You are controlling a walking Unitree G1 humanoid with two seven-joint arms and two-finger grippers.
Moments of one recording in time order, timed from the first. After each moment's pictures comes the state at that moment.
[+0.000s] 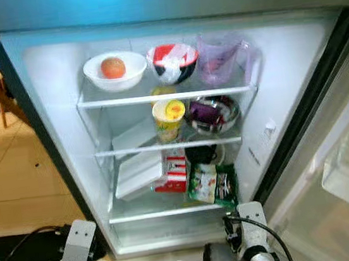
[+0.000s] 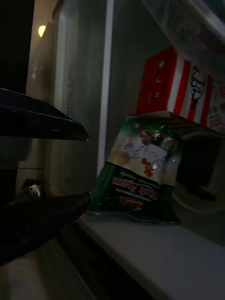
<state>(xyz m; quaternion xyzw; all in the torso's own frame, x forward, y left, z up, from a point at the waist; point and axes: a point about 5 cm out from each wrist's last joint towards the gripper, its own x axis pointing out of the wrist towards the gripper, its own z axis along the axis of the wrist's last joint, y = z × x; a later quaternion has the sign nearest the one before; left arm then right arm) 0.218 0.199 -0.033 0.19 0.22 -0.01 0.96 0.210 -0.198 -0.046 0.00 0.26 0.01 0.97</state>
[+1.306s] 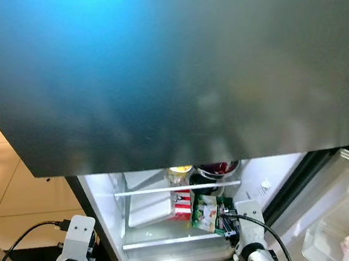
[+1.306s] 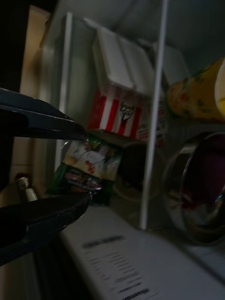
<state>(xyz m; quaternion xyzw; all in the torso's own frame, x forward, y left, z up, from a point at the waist) 0.215 0.201 -0.040 0.19 0.24 -0.01 0.95 0.204 -0.200 -0.052 -0.01 0.28 0.01 0.96</state>
